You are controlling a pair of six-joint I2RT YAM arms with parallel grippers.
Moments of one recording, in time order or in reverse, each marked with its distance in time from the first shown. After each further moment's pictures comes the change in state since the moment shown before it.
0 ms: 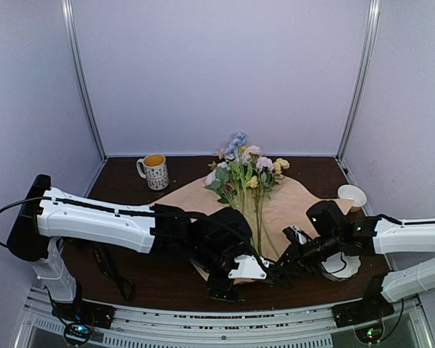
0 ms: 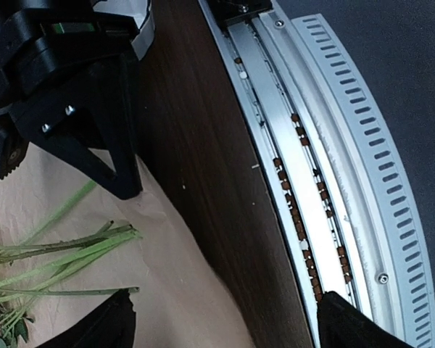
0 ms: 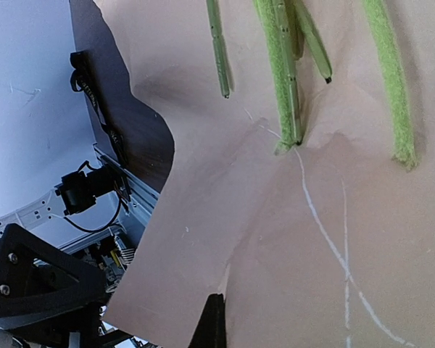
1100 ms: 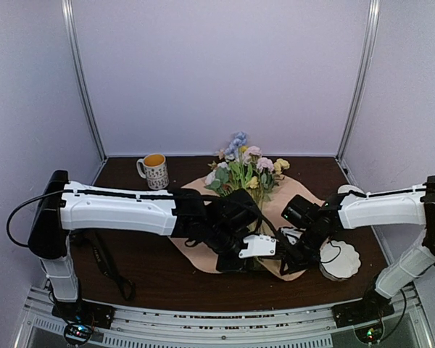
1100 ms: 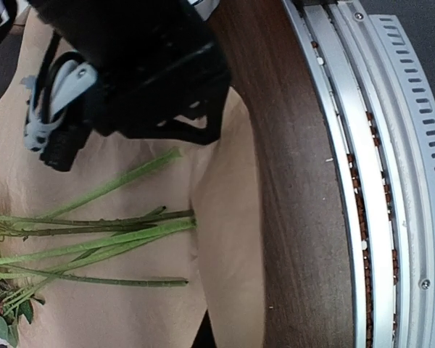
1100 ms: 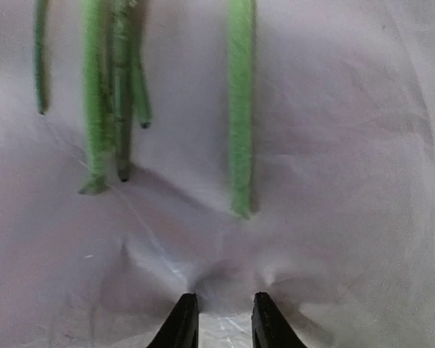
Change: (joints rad) left arm 0.082 0.150 0.214 -0.130 -0.034 -0.029; right arm -0.037 0.342 0.321 -0.513 0.268 -0.585
